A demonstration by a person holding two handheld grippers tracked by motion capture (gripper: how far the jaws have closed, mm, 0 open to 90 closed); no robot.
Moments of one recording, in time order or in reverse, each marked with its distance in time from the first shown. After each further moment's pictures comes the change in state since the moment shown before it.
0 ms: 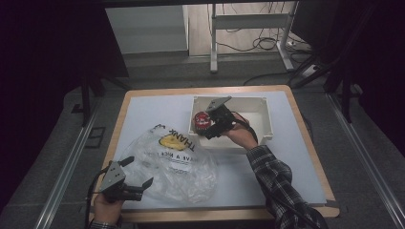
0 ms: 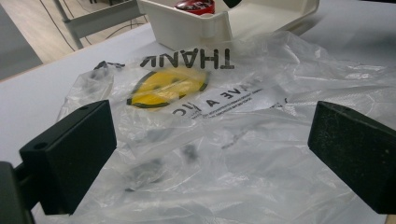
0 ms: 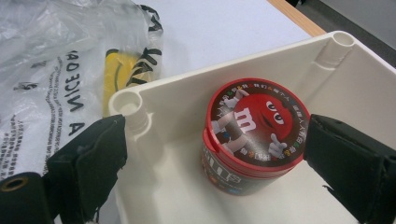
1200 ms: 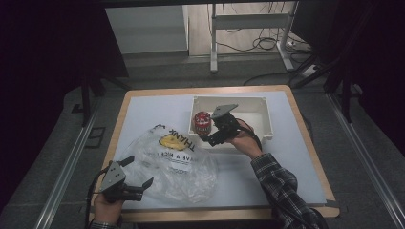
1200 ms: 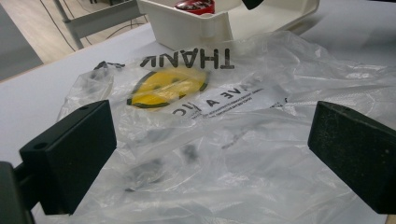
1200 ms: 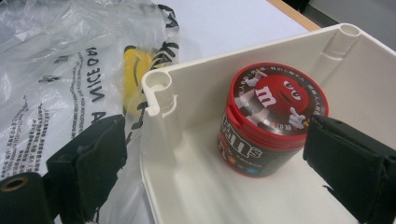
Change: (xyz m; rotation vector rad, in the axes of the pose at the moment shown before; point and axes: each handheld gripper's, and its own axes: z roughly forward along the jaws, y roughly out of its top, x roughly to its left) left arm 0.000 0.000 0.000 0.001 0.001 0.002; right arm 0.015 -0.018 -0.014 -0.049 0.000 -0.003
